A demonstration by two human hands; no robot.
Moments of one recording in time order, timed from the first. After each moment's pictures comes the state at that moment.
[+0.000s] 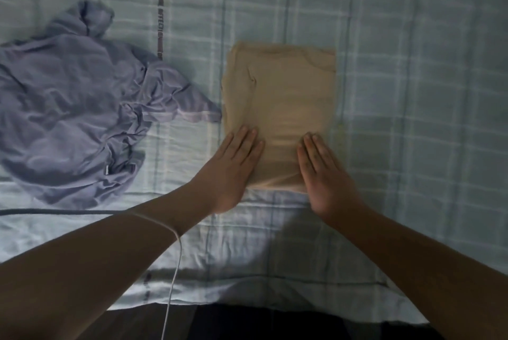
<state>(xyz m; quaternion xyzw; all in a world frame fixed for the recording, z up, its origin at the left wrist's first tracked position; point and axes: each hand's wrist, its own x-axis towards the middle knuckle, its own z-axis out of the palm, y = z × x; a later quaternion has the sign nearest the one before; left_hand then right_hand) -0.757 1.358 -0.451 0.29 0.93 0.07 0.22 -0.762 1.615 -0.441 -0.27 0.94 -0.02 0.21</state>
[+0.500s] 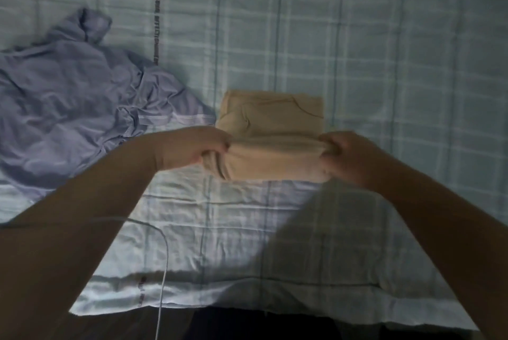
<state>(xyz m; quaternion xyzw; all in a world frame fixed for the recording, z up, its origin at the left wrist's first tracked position) -0.833 1.321 -0.375 -0.10 0.65 0.56 0.50 -0.841 1.633 -0.356 -0.05 0.88 -0.27 0.38</state>
